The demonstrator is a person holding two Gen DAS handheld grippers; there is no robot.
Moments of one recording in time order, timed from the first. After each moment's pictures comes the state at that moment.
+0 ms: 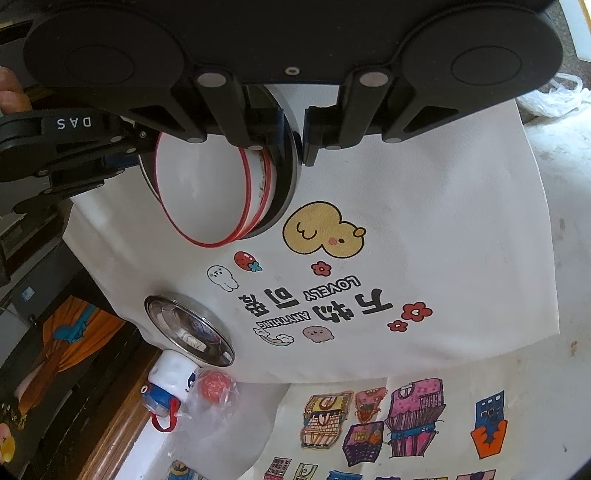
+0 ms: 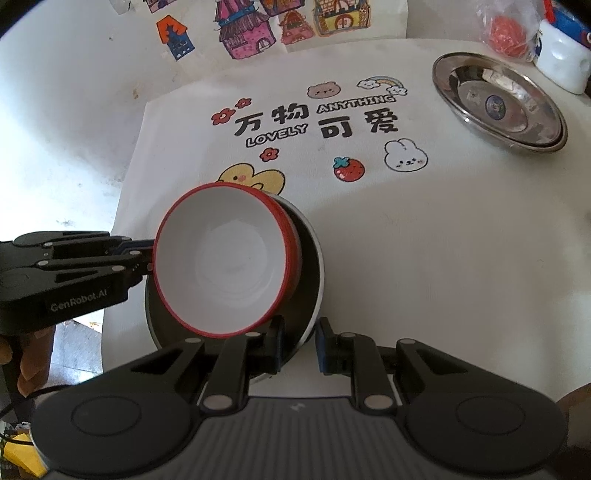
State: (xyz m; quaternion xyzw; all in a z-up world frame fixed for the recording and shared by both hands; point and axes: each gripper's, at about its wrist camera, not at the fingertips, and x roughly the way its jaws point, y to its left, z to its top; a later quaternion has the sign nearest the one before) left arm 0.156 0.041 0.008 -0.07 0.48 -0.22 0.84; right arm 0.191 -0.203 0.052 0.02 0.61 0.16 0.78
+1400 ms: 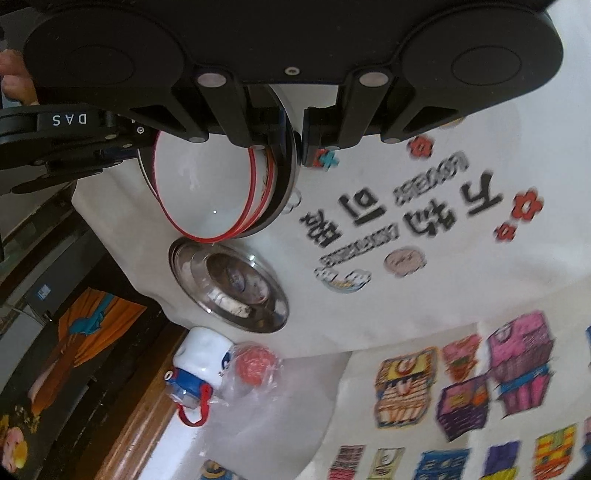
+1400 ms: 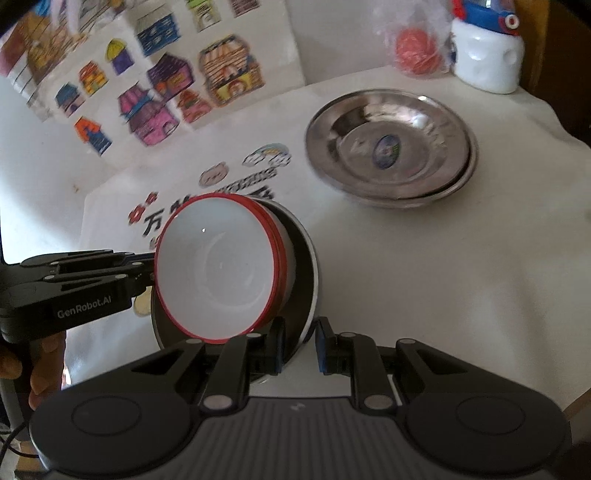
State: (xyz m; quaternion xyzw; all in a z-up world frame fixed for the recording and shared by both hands) left arm 0.247 -0.053 0.018 -0.06 0.46 -0.27 0.85; right arm 0.251 -0.302 0.051 0.08 0.57 0.10 0.81
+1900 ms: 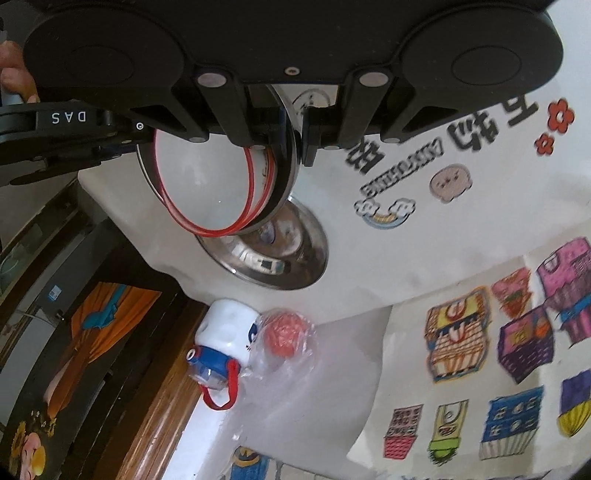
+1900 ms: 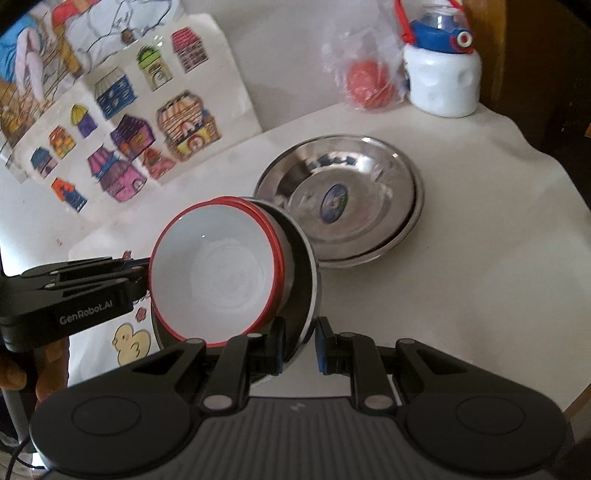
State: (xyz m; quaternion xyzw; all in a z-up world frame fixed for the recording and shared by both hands) left arm 0.287 -0.099 0.039 -0.04 0.43 -0.29 0.85; right arm 0.275 -0.348 0.058 0.11 0.53 0.07 0.84
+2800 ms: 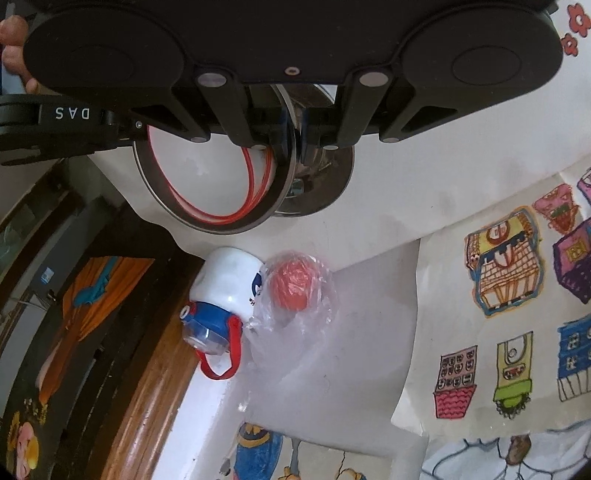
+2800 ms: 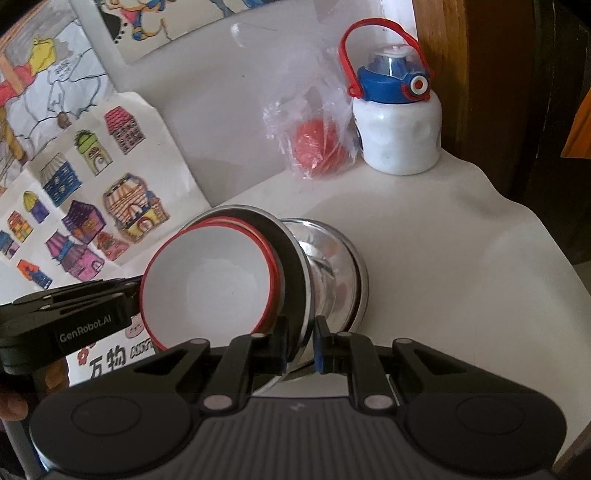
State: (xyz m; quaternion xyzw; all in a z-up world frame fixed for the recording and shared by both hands) left arm 0.355 -0.155 0.048 -0.04 0.40 -0.28 0.87; right arm 0.334 -0.391 0.064 0.13 0.49 0.02 0.86
